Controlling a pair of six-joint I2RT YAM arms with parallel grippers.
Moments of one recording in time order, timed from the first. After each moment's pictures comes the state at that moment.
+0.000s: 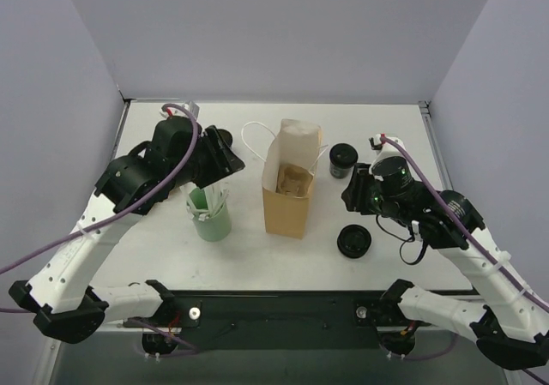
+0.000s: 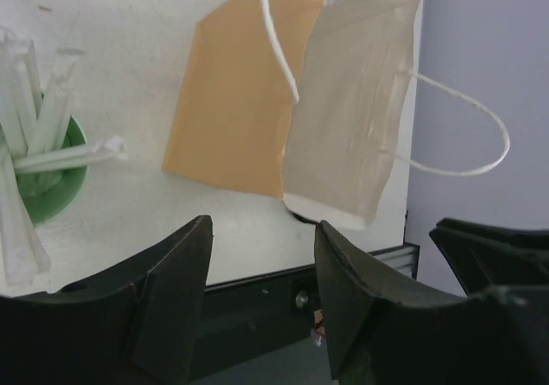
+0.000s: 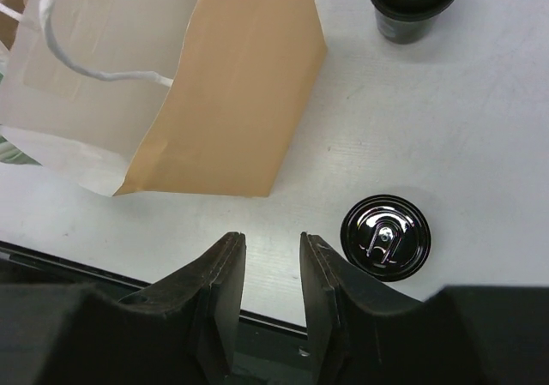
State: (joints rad) left arm -0.68 1.23 1.64 -1.04 -0.15 -0.95; right arm 0.74 0.96 1.32 -1.05 0.32 0.54
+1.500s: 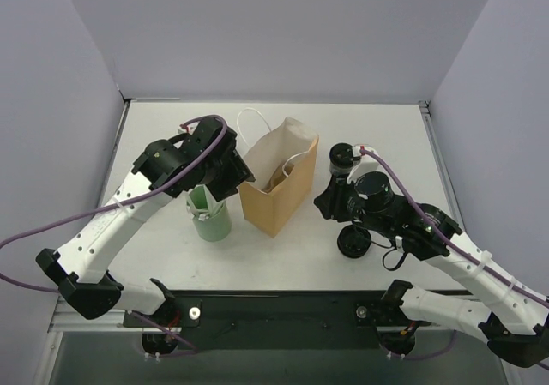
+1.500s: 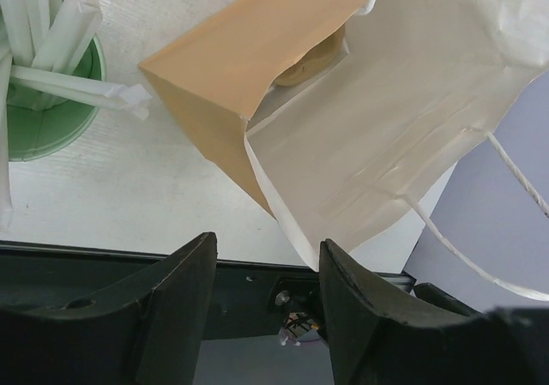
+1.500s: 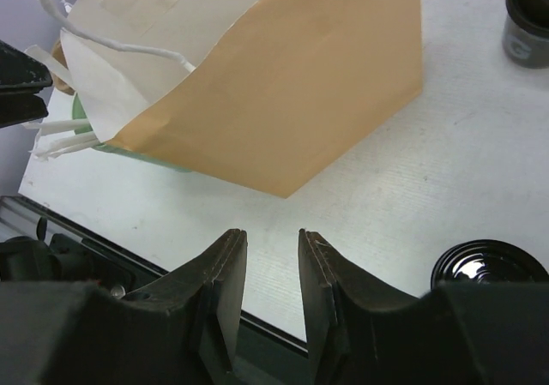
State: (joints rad) left arm -0.76 1.38 1.69 -1.25 -0.18 -1.27; right arm 0.88 0.91 1.08 -0.71 0.26 0.61
